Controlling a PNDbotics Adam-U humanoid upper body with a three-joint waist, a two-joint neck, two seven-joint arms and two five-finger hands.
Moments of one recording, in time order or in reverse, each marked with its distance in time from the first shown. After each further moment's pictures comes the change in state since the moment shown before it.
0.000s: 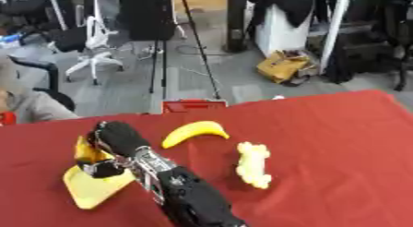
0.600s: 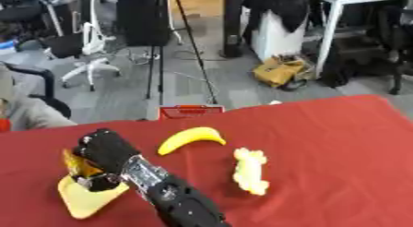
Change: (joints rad) left arm -0.002 0.000 -0.005 0.000 -0.001 -0.001 -0.002; right arm 0.002 0.000 0.003 0.028 0.354 -0.081 -0.091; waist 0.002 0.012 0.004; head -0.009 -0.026
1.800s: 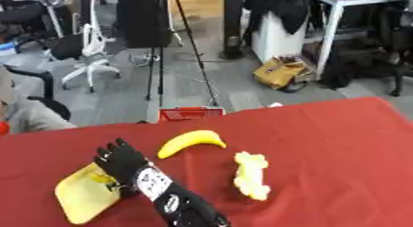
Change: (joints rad) left arm -0.007 0.000 -0.001 0.000 -0.007 -0.002 -0.001; right arm -0.021 -0.025 -0.061 0.092 0.317 0.108 0.193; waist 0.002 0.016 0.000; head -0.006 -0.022
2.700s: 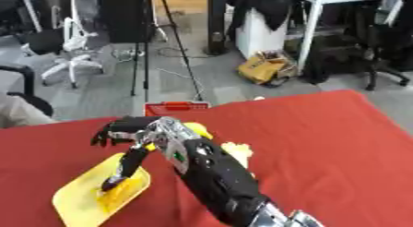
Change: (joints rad) left arm 0.015 0.036 0.000 0.000 -0.014 0.011 -0.011; right arm -0.035 -0.122 0.093 -0.310 -1.174 -0.098 0.725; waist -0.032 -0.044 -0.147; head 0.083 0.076
